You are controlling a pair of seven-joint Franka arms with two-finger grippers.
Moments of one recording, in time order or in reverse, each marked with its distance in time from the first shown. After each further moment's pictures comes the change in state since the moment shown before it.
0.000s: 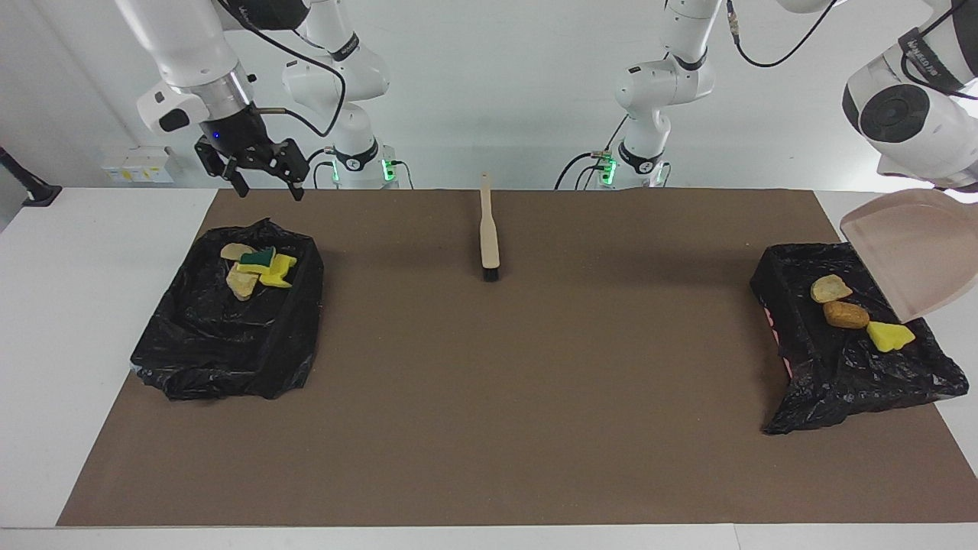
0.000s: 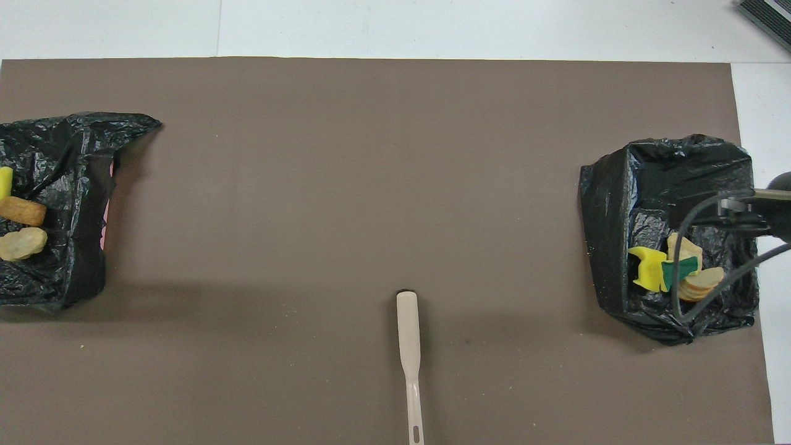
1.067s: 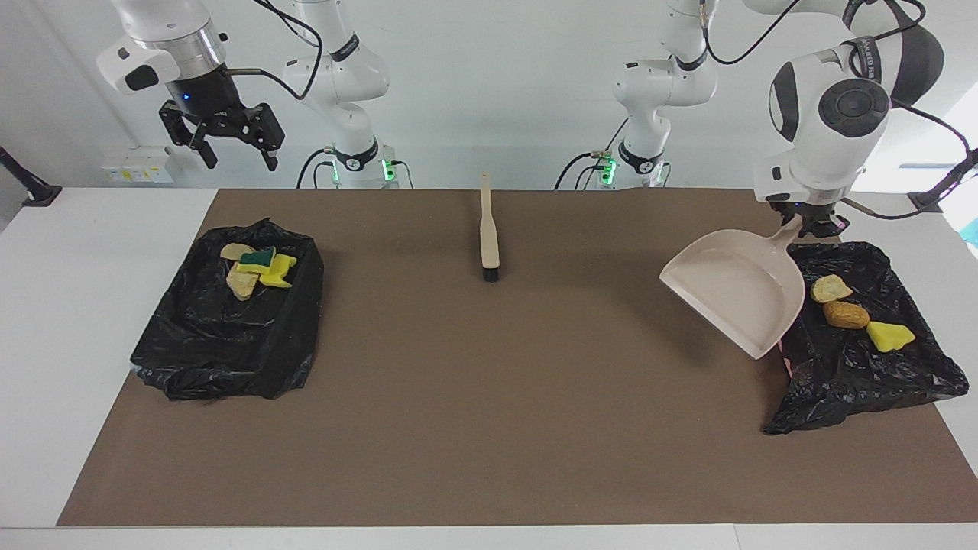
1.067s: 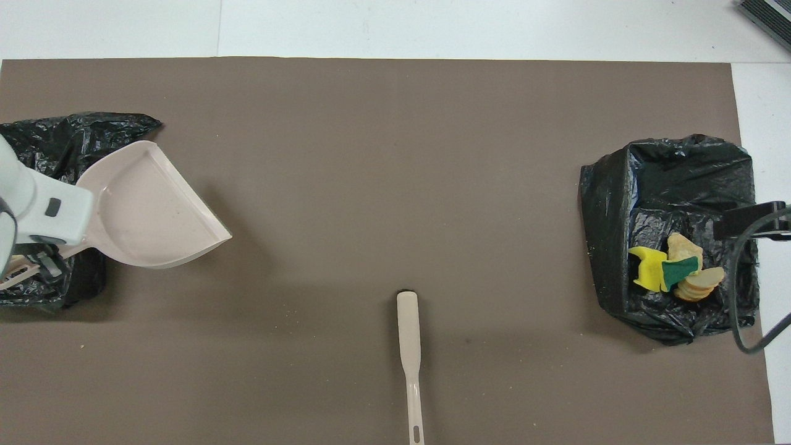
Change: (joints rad) left arm -0.216 -0.033 -0.004 -0.084 -0.777 -0.089 -0.788; right arm -0.008 0.014 0.008 0.005 0.013 -0.023 -0.012
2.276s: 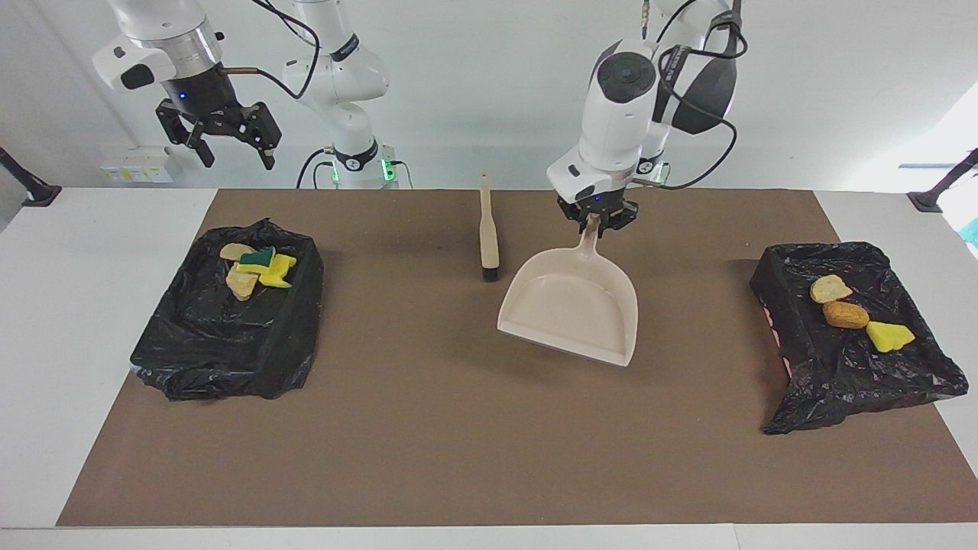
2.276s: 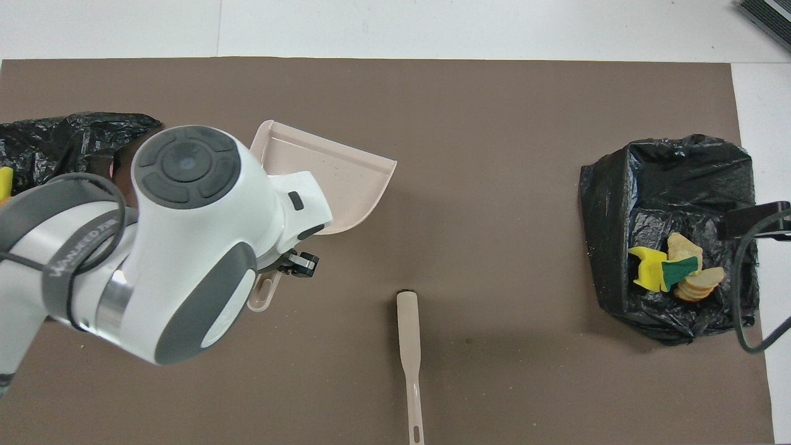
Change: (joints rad) left arm -0.420 0.278 -0.011 0.291 -0.211 0.077 -0.822; right arm 0.000 -0.001 0.000 0.000 0.000 0.000 0.000
